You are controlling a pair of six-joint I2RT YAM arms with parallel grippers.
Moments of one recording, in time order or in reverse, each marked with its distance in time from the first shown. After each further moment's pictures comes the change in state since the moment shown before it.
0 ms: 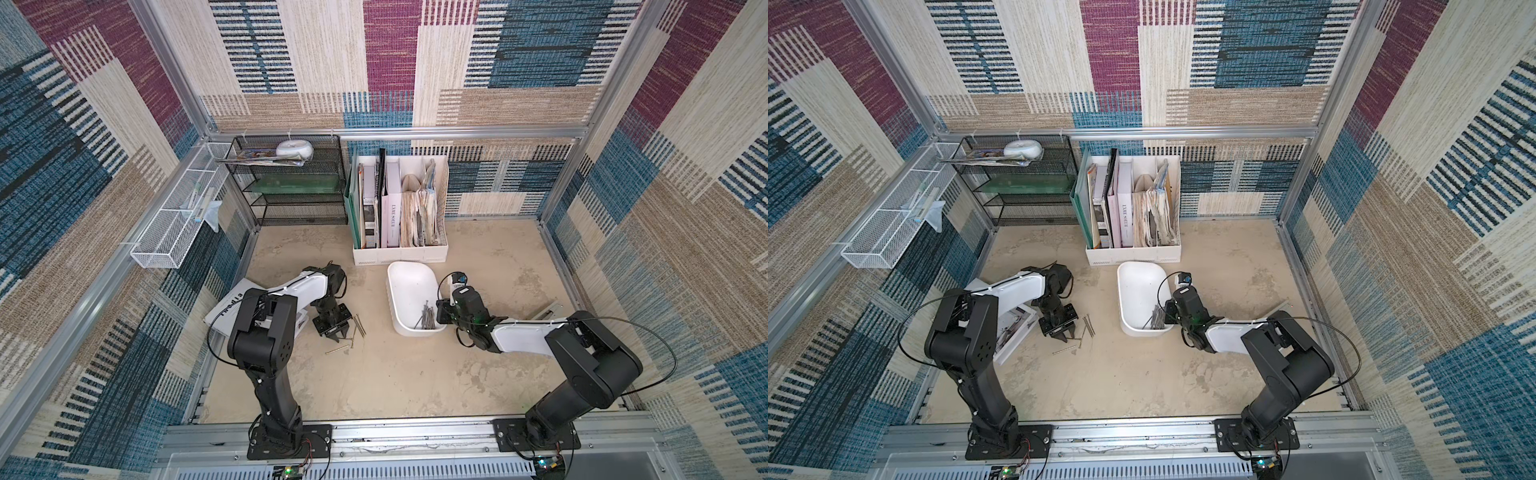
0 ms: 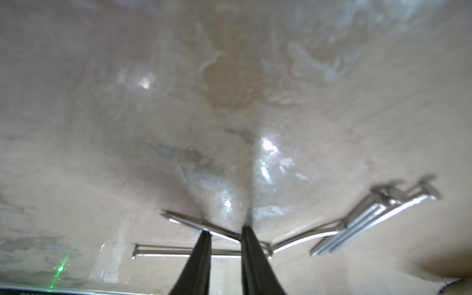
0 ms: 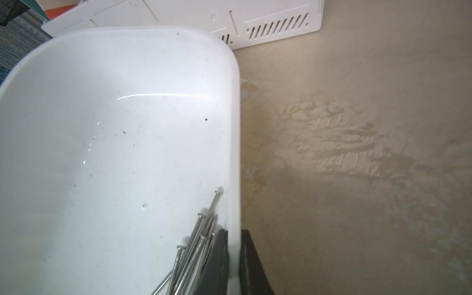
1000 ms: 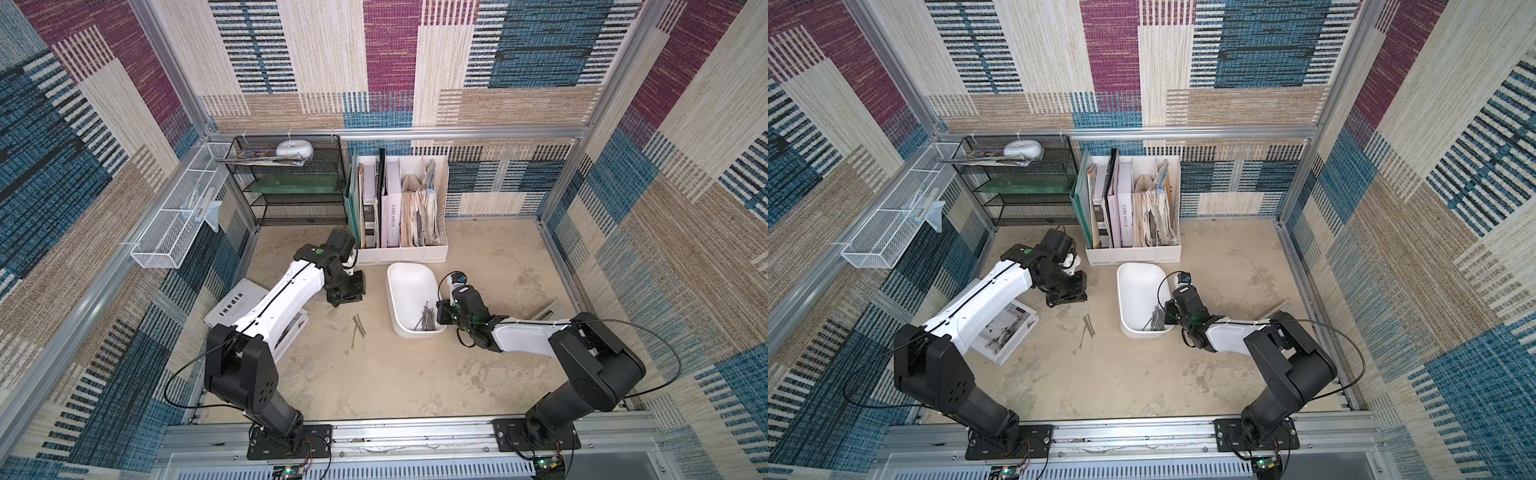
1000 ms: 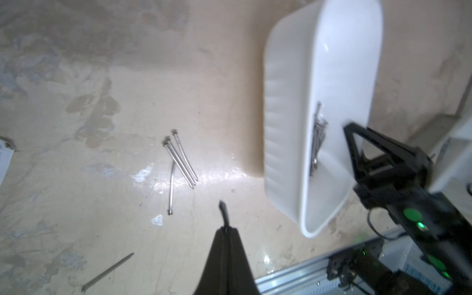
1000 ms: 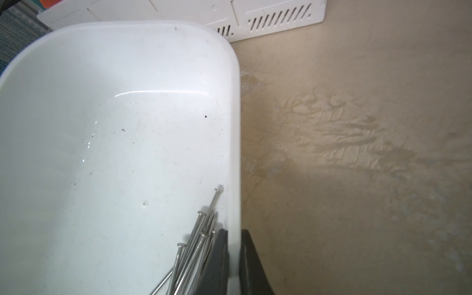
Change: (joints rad) left arm -0.181 -0.263 0.350 -0.100 0.033 0.284; right arm 0.000 -0.020 0.014 -0.061 -0.010 -0.002
